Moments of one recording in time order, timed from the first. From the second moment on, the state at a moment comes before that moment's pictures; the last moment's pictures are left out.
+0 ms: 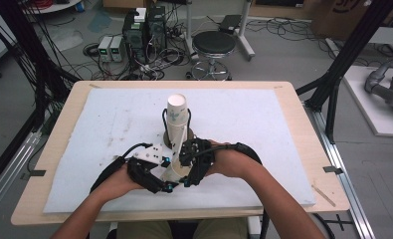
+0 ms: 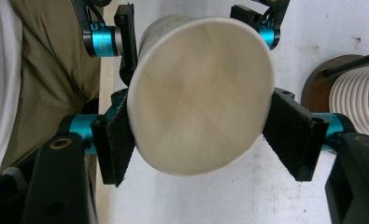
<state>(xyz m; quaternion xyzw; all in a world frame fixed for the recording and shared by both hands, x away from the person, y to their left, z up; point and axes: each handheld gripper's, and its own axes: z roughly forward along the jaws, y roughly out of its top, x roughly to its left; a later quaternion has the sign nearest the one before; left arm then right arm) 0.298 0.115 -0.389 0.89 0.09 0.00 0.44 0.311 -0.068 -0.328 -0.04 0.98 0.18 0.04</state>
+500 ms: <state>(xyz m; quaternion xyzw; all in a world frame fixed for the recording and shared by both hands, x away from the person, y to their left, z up) 0.298 0.133 -0.394 0.87 0.11 0.00 0.49 0.318 -0.102 -0.325 0.04 0.95 0.31 0.02</state>
